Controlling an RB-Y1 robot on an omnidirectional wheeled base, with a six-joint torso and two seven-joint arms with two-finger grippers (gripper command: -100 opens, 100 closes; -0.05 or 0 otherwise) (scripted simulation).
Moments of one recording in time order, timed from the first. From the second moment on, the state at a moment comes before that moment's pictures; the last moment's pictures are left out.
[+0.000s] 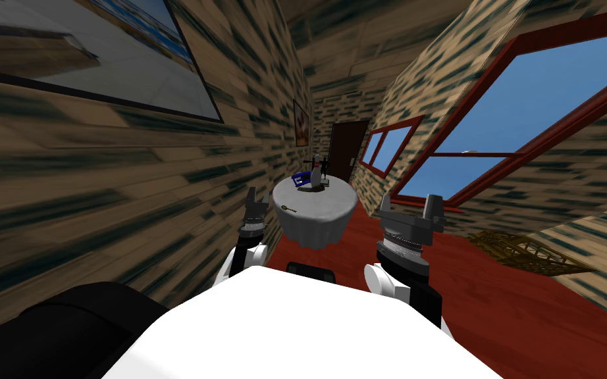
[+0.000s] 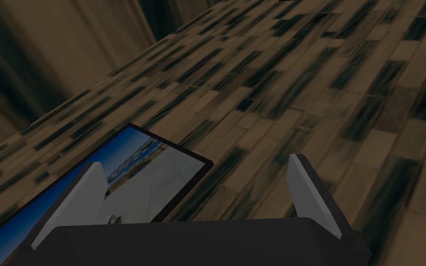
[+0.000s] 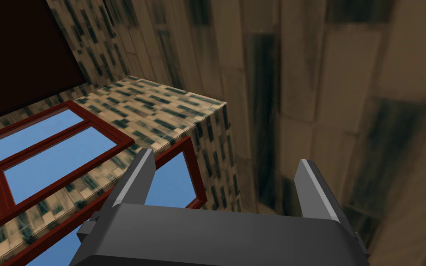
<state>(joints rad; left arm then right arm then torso) 0.50 0.02 0.00 -2.24 -0.09 -0.57 0.07 0.52 0.03 0.06 -2.32 -0.09 -0.62 -0.09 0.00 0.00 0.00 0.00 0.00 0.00</state>
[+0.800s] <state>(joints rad) 0.53 0.20 0.12 -2.24 -0.04 -0.37 0.08 0.52 0.03 0.06 -2.32 -0.09 -0.62 -0.09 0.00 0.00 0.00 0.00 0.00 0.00</state>
